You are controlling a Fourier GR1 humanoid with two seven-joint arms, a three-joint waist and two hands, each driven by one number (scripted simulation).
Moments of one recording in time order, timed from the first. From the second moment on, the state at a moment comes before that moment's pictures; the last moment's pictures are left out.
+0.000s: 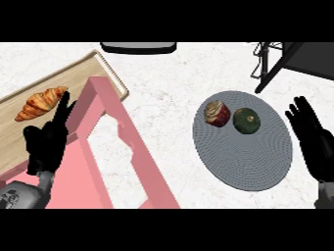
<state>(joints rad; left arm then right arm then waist) -0.16 0.47 -0.34 -1.48 0.30 0.42 0.08 -0.03 -0.37 0.06 -1.51 -0.36 -0.10 -0.01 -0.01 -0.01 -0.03</state>
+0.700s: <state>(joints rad) -0.06 0.46 -0.25 -1.42 0.46 0.28 0.13 0.15 -0.50 -0.19 -1.53 -0.12 -0.46 0.01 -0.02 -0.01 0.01</state>
